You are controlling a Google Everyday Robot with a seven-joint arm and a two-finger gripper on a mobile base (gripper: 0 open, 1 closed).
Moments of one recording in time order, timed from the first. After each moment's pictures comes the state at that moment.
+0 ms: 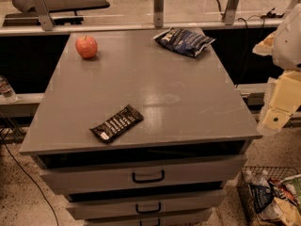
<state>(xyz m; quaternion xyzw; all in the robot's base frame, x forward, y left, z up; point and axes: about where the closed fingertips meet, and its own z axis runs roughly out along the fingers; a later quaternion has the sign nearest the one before) 0.438 -0.217 0.976 -0.60 0.78 -0.03 0.16</state>
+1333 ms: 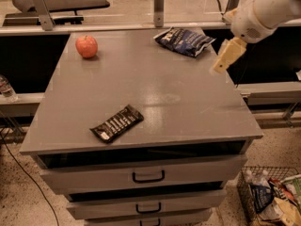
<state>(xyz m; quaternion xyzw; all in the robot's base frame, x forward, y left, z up) 0.654 -0.212 0.954 -0.57 0.74 -0.03 0.34</state>
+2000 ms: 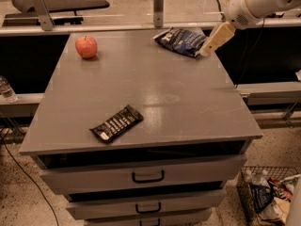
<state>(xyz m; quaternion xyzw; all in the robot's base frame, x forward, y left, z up) 0.733 -0.204 0.970 -0.53 0.74 -0.01 0.42</state>
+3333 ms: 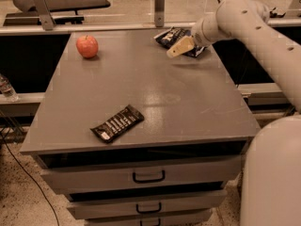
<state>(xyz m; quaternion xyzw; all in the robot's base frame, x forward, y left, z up) 0.839 -0.161 0.886 -0.36 0.81 0.01 0.47</state>
